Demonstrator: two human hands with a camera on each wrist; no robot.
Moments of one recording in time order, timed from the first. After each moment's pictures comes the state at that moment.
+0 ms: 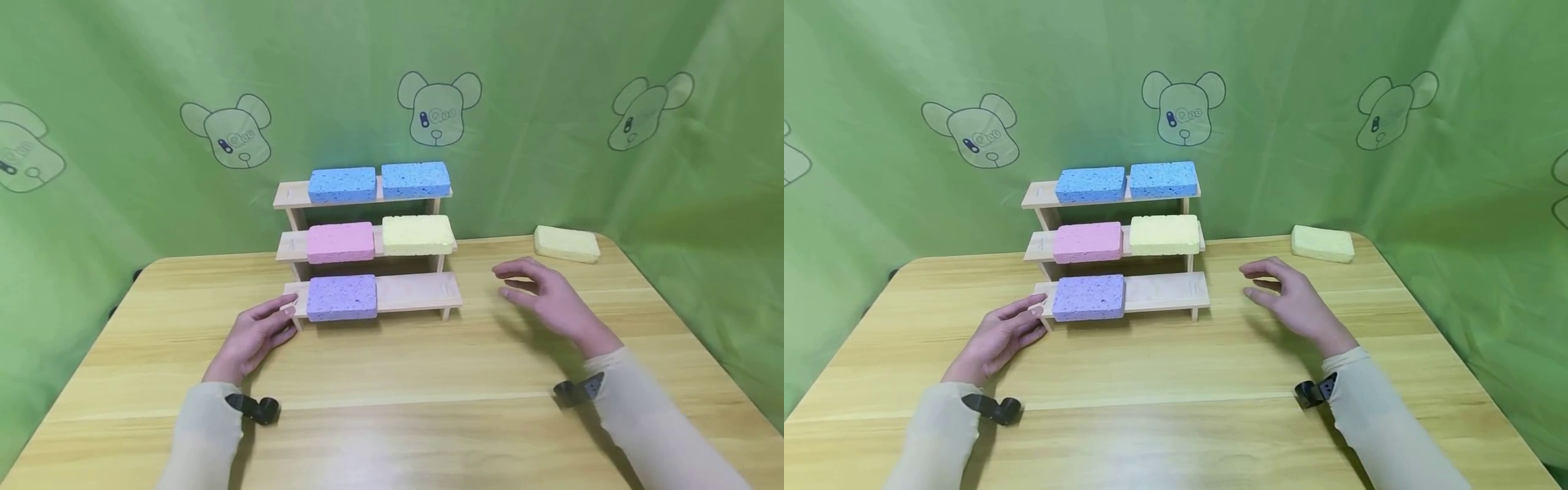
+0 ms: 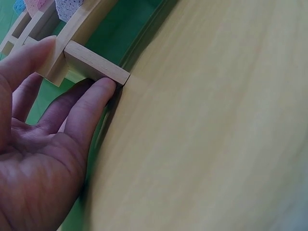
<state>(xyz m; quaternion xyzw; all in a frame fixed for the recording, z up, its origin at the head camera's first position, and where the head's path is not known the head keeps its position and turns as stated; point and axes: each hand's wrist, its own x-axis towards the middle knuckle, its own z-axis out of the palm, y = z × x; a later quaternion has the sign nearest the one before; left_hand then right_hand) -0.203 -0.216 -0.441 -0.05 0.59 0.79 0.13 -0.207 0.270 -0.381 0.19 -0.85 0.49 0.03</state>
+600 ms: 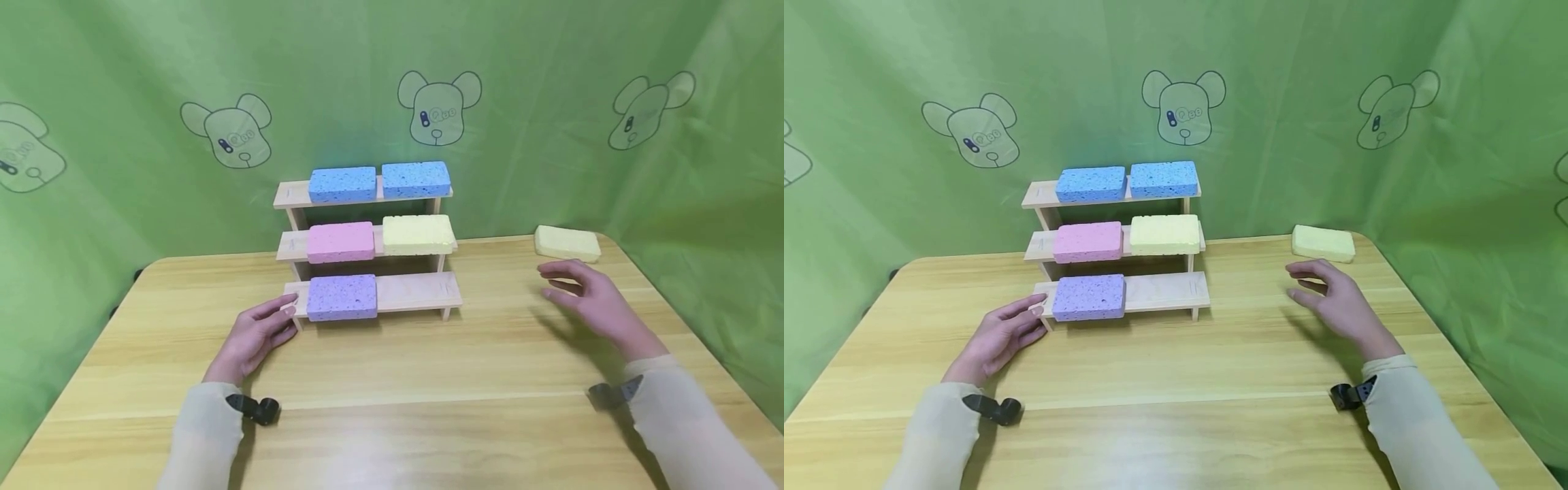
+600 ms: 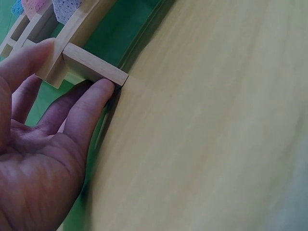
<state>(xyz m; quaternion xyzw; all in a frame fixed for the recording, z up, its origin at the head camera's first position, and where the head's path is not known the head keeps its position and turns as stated) -0.202 -0.215 -0.440 -0.05 0.59 0.79 0.13 -0.205 0.329 -0.391 0.11 -0.88 0.46 0.05</state>
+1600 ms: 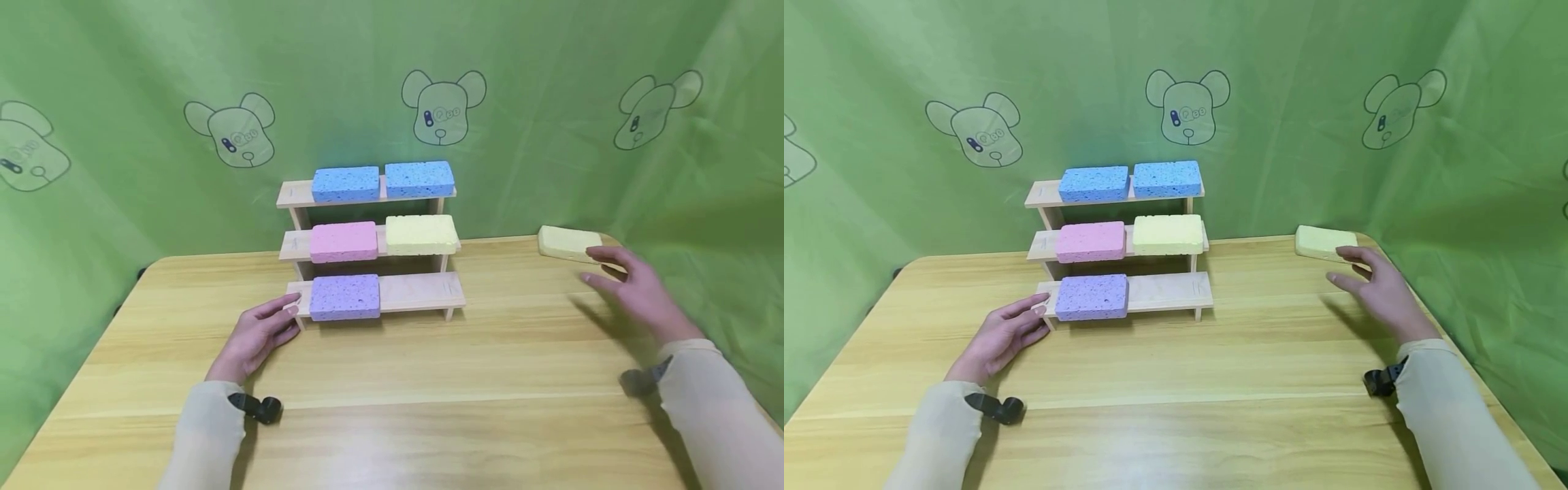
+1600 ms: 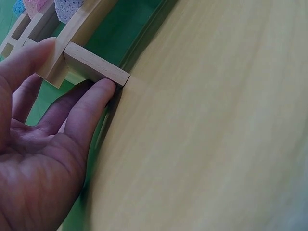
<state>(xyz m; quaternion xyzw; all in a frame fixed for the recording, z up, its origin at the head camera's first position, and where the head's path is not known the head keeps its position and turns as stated) -0.203 -0.216 -0.439 -0.05 0.59 0.80 0.13 -0.222 0.392 -0.390 0.04 -0.90 0.42 0.04</state>
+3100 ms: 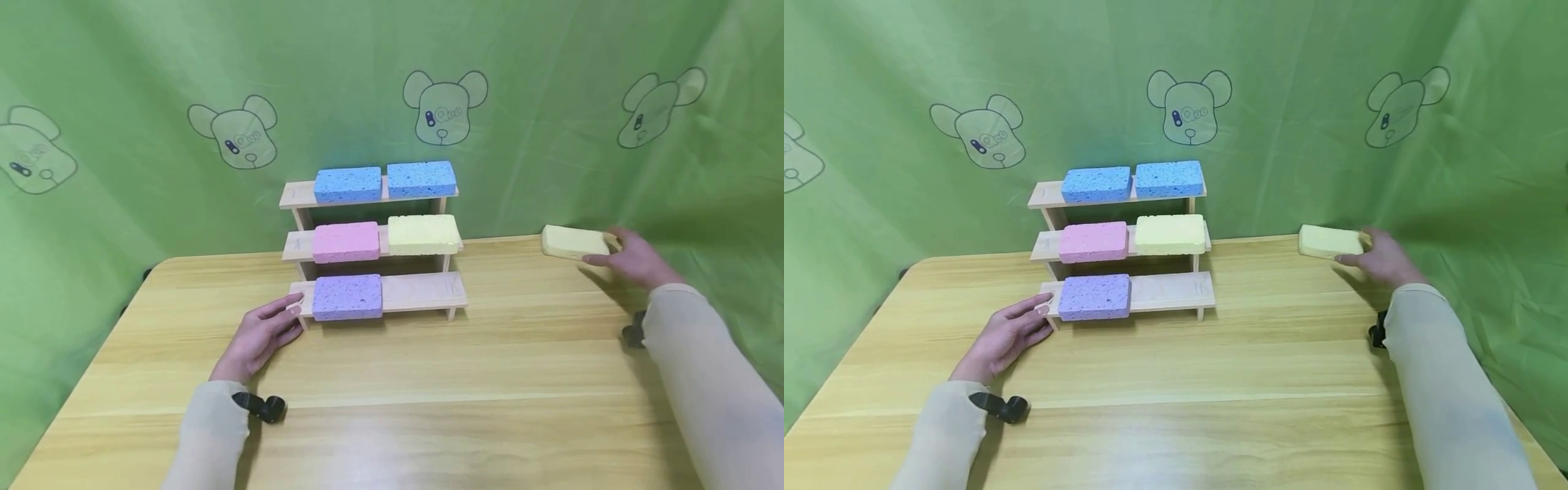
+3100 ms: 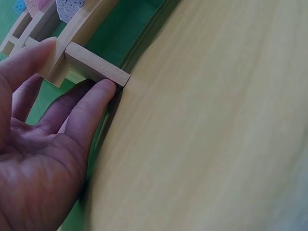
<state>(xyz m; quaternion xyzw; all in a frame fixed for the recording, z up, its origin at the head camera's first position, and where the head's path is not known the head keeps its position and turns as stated) -0.203 -0.216 -0.440 -0.06 0.59 0.79 0.14 -0.291 0.435 -0.387 0.00 -0.95 0.30 -0.09</state>
